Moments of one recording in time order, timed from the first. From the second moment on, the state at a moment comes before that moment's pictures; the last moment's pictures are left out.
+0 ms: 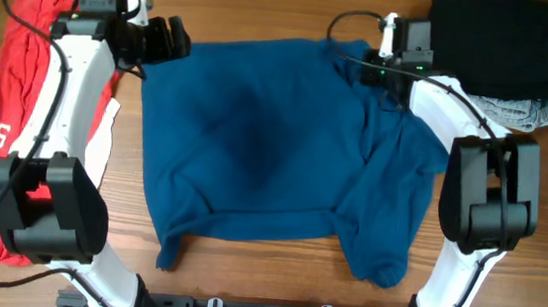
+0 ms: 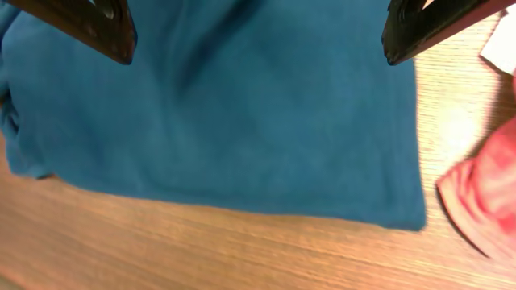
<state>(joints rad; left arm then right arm) 0.05 1.85 1.59 -0.80 0.24 -0.24 0.14 2.08 1.41 -0.23 -0.05 0.14</state>
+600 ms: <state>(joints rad) -0.01 1.85 1.59 -0.91 0.10 -0.24 0.04 2.07 1.38 -0.60 -0.14 0.18</state>
